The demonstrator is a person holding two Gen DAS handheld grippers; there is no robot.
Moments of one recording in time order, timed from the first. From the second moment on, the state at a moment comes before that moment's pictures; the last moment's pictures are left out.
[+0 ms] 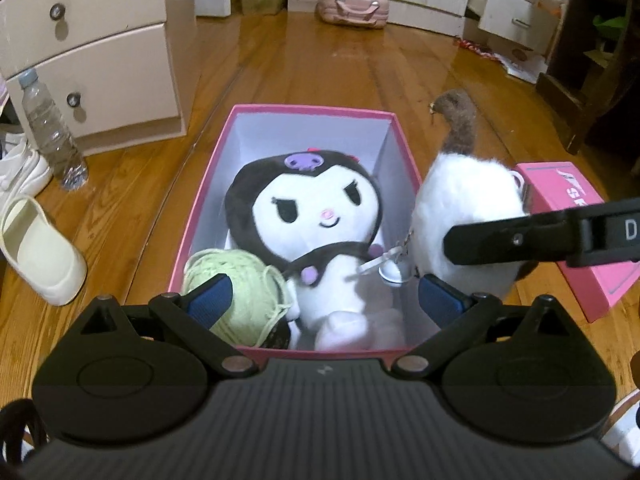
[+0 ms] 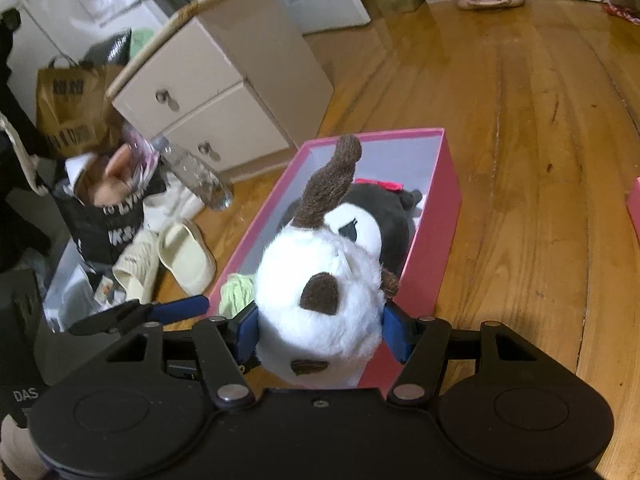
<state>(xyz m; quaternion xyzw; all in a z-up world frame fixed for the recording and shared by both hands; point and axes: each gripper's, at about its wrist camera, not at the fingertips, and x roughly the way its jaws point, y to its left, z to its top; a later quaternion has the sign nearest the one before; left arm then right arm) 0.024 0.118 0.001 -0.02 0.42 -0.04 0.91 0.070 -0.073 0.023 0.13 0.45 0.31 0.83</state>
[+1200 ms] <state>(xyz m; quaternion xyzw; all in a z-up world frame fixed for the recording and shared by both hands) 0.030 0.154 -0.004 -0.04 0.44 0.00 0.90 0.100 -0.040 0.003 0.10 0.49 0.27 0.83</state>
